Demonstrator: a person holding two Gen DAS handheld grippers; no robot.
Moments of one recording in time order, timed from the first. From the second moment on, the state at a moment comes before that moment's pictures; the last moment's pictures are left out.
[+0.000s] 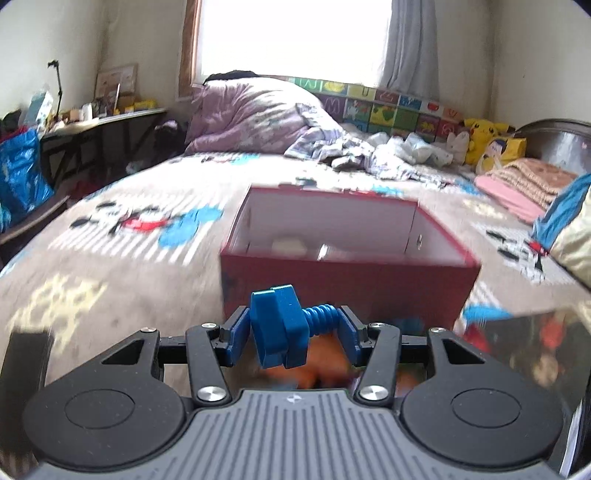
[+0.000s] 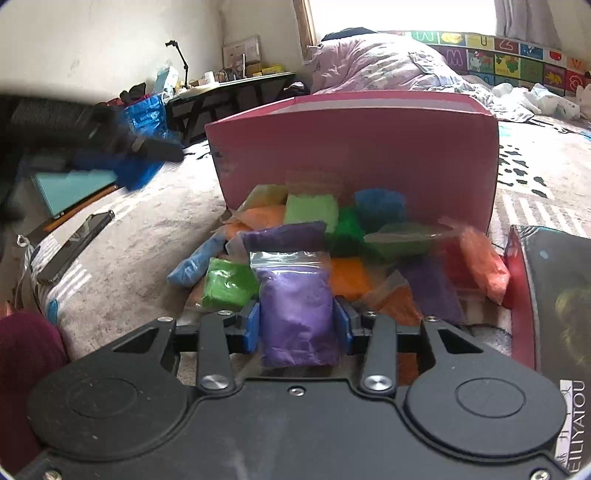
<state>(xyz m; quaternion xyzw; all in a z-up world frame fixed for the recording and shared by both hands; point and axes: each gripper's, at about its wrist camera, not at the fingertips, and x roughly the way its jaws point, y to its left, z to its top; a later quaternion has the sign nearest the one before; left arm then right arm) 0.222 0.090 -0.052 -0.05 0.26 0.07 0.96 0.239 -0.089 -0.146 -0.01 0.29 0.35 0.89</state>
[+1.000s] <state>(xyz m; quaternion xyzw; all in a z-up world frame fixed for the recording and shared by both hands) 0.407 0.099 -0.056 -0.04 0.36 0.08 0.93 0.250 -0.102 -0.139 -0.01 0.29 0.37 0.88</state>
